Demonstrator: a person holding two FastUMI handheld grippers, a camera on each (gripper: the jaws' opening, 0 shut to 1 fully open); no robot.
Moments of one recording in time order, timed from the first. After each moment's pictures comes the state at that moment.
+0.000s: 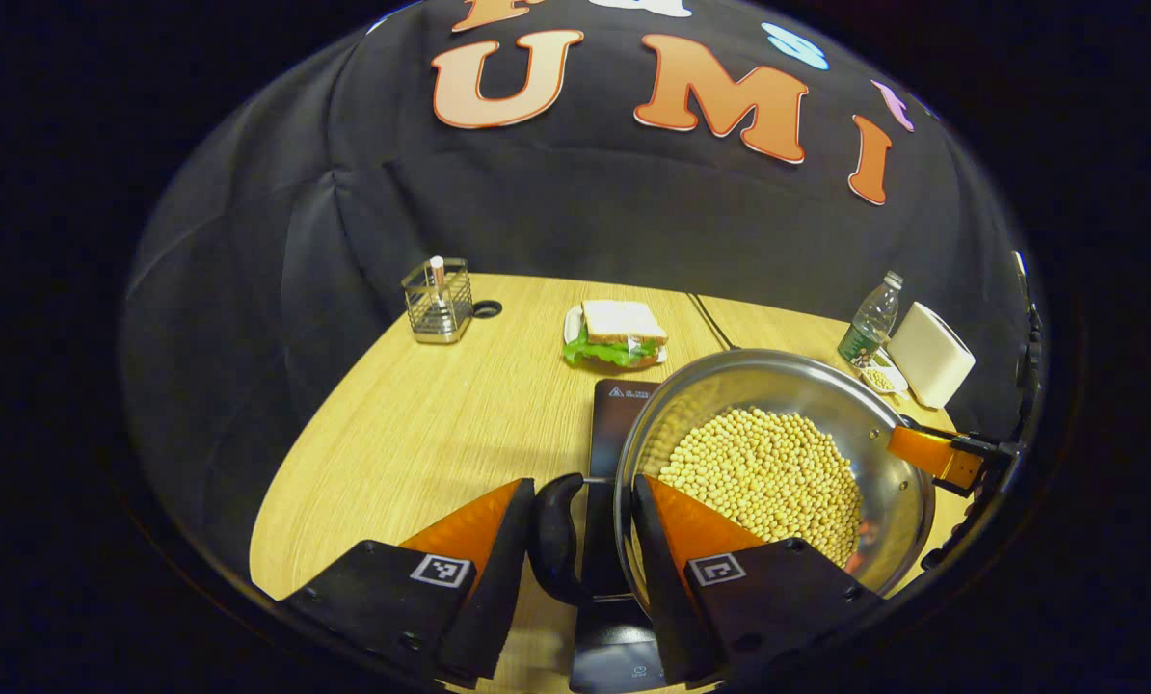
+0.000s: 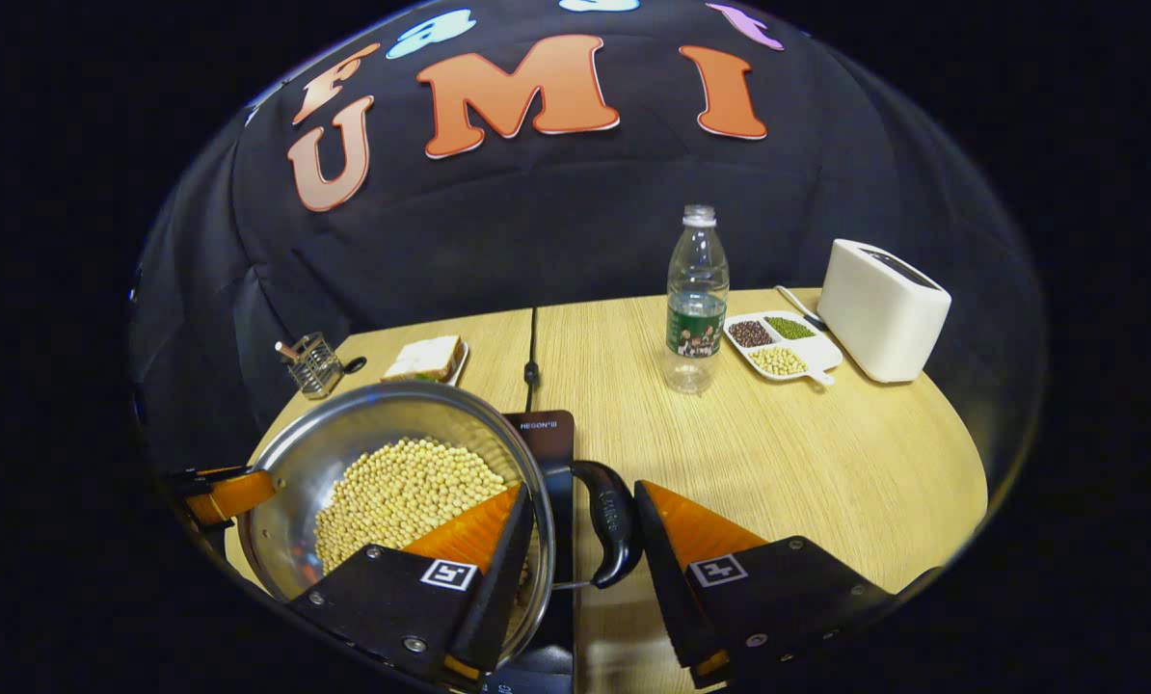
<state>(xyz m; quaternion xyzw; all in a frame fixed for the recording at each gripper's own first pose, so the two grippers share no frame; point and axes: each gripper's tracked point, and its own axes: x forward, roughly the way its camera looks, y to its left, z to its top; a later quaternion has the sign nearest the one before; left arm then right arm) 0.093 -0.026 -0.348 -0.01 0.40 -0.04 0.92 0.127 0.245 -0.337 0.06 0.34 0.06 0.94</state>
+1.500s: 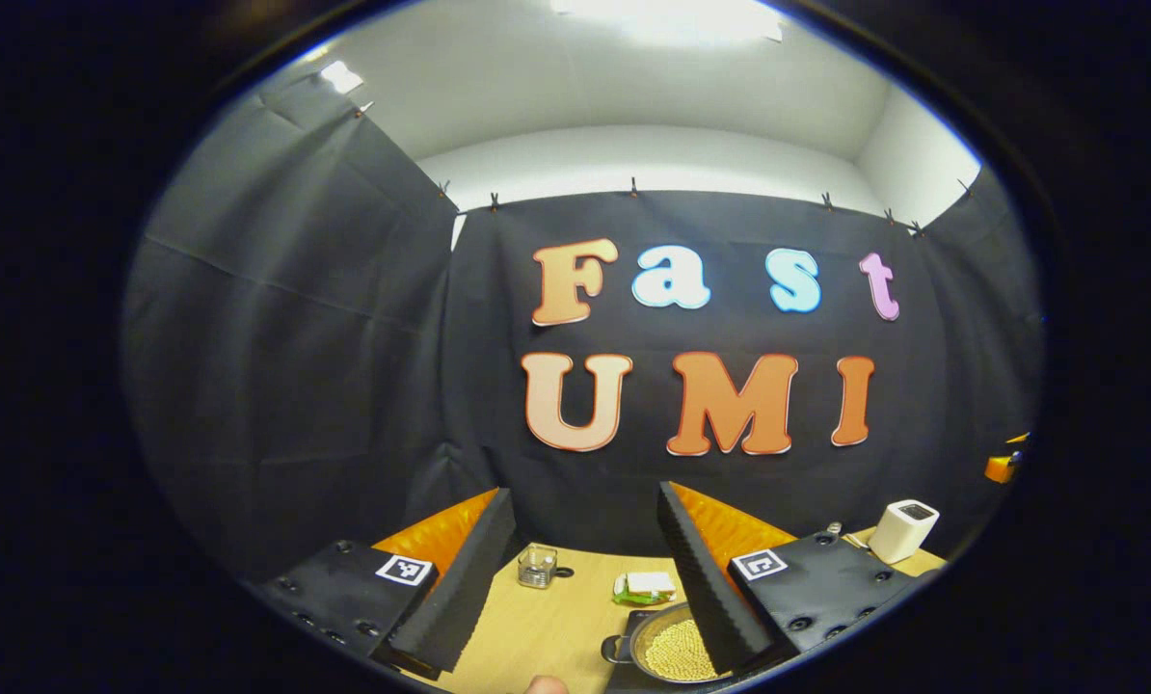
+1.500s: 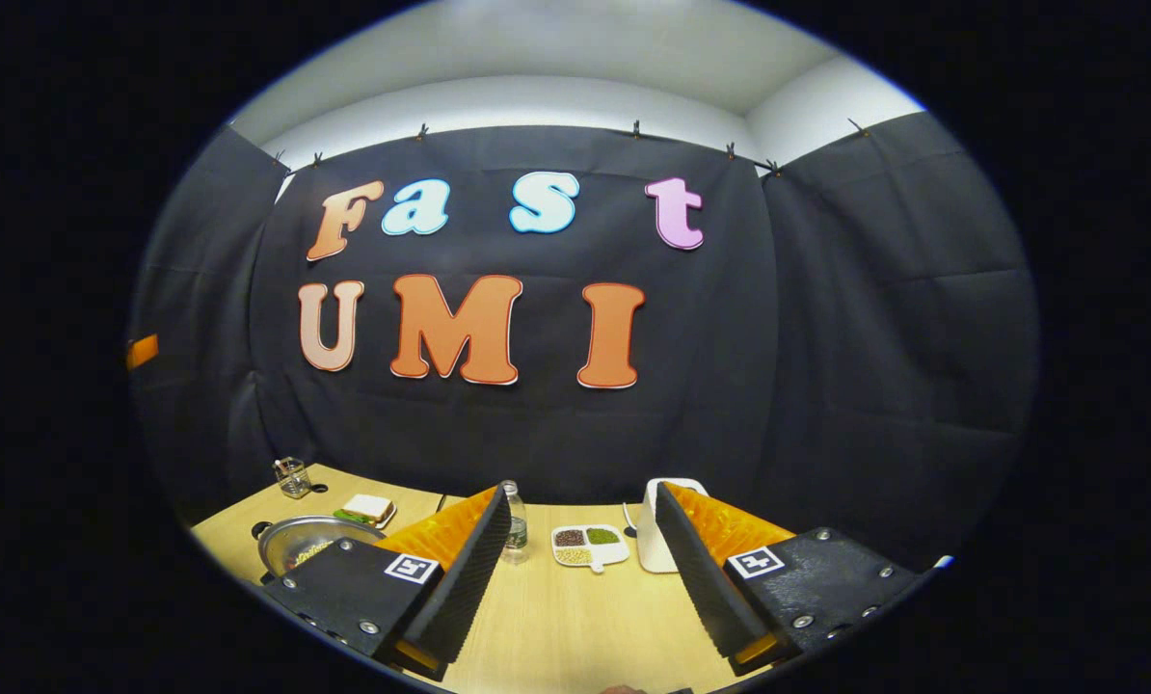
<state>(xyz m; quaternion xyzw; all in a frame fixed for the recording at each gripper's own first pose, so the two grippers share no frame) 0.016 0.045 0.048 -0.01 0.00 0.06 1.00 0.034 -0.001 -0.049 -0.02 0.05 0.00 1.00</state>
